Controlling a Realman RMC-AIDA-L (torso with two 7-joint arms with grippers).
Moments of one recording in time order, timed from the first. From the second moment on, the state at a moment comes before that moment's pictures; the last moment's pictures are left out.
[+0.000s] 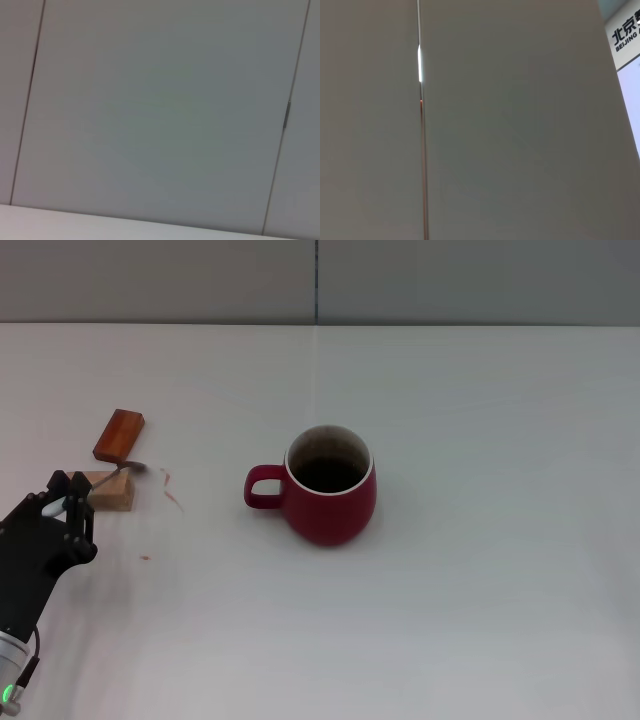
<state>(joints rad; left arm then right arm) -0.29 -2.06 0.59 -0.34 1.01 1.53 -0.21 0.32 2.08 0.58 0.12 -1.62 -1.55 0.10</state>
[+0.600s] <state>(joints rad) -0.28 -2.06 0.62 -0.31 1.01 1.43 -0.18 0.31 2.08 0.56 0.12 -1.62 -1.57 0.10</state>
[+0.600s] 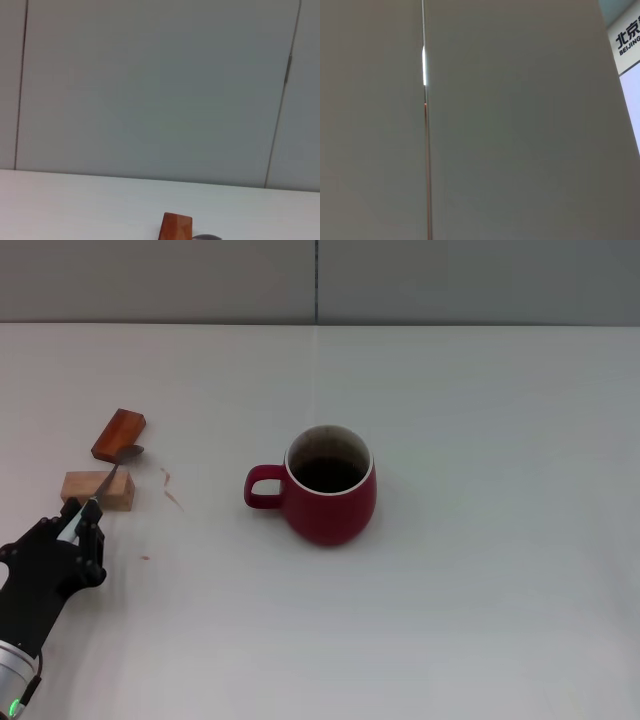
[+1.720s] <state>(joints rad) -0.28 -2.06 0.63 -0.31 1.01 1.36 -0.13 0.29 2.08 0.55 0.15 -1.62 -1.58 0.10</state>
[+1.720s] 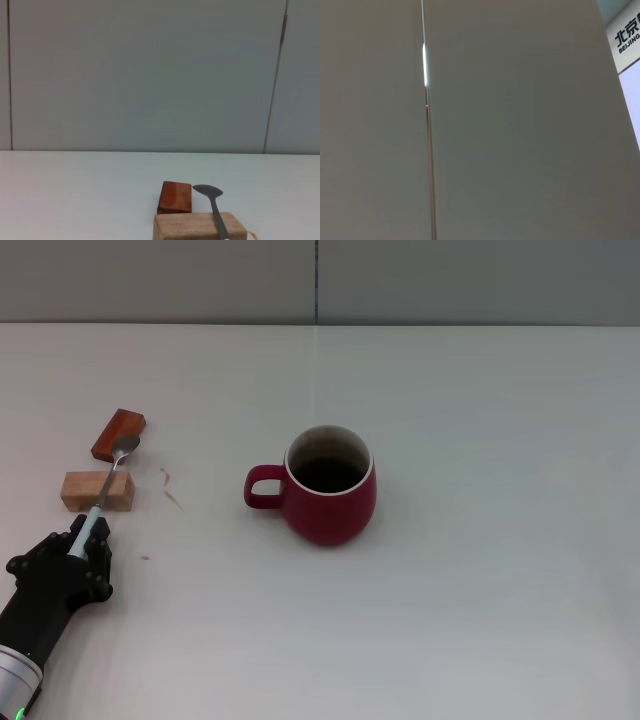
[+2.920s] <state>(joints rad) -0.28 -2.06 0.66 -0.27 1.01 1.49 -0.35 0.28 2.08 0.55 0.15 -1.62 -1.59 0.10</state>
